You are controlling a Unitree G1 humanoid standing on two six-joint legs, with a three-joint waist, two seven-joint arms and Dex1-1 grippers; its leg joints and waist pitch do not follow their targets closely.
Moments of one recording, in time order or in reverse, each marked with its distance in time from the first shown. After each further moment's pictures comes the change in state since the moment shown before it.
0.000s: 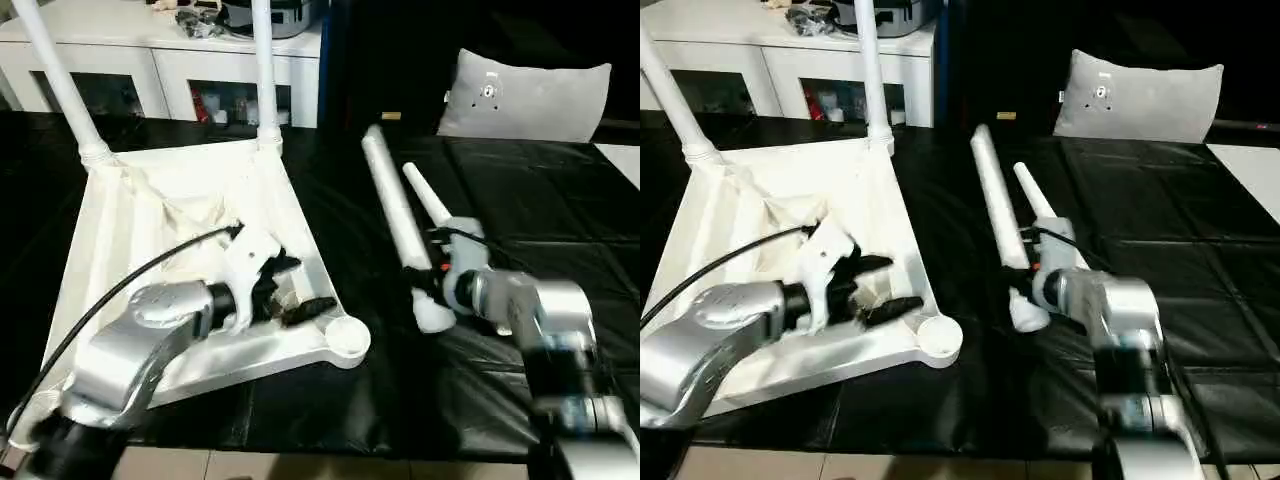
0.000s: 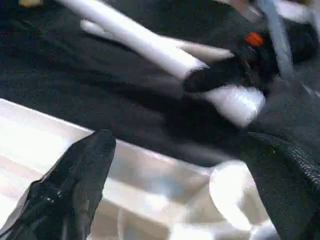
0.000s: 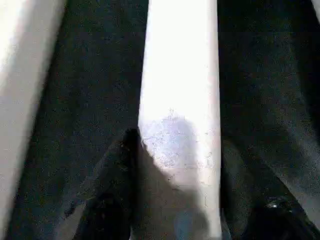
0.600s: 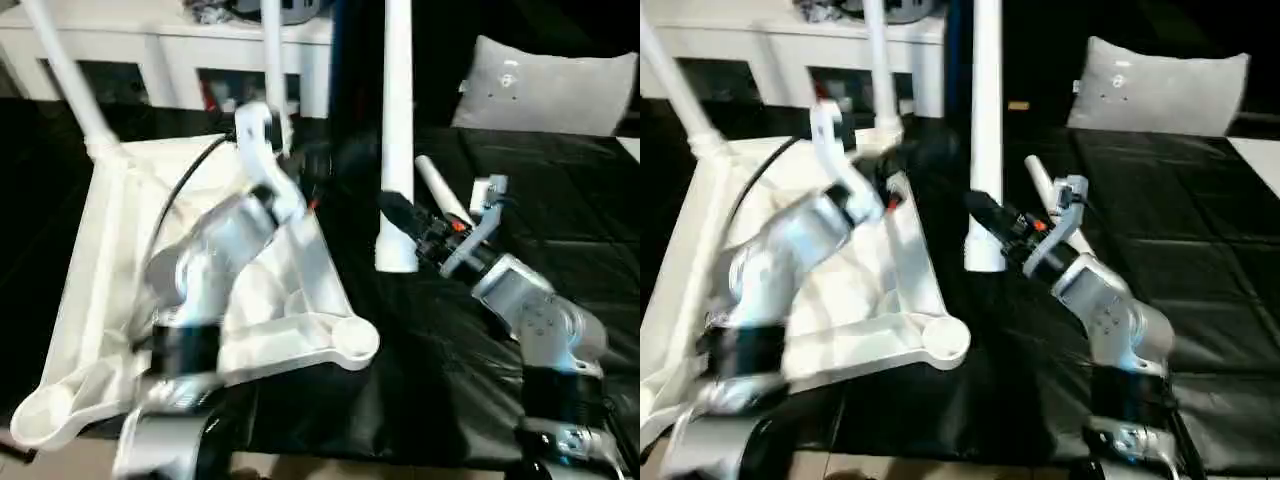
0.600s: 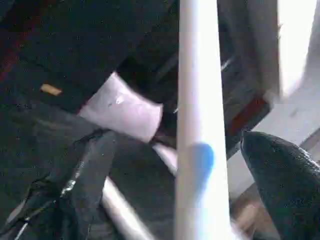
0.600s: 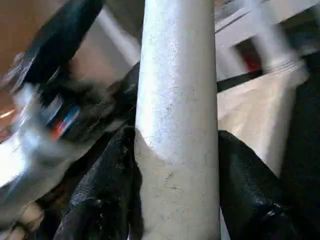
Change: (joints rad) left arm -0.409 -0.458 0.449 0.359 -0.415 0.028 0.338; right arm 0.075 0.087 -0.067 -0.228 0.375 -0.103 0.406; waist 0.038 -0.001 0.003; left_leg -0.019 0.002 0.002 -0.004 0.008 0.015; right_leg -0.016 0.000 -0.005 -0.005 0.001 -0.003
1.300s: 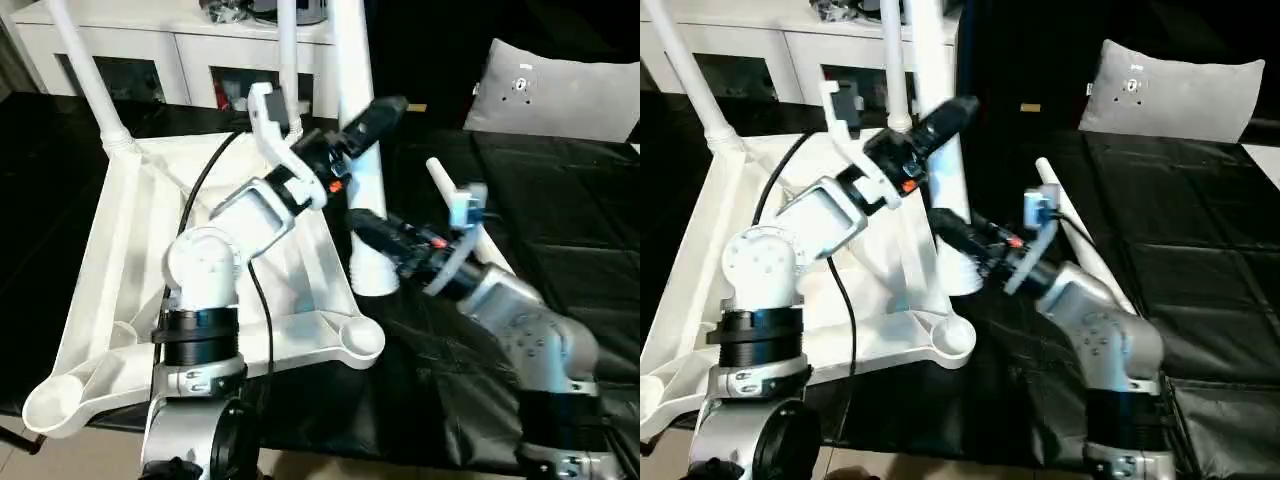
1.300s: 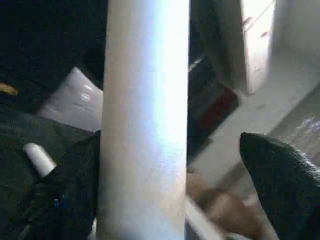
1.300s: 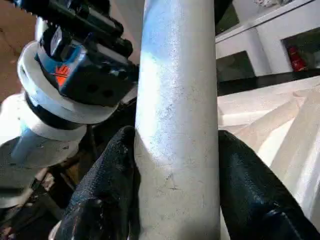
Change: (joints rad) left arm -0.003 -0.026 -0.097 -0.071 -0.011 0.016 -0.001; right arm 0.033 0.002 0.117 -0.071 -0.033 -0.106 0.003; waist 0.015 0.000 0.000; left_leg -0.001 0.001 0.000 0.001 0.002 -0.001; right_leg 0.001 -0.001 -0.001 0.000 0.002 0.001
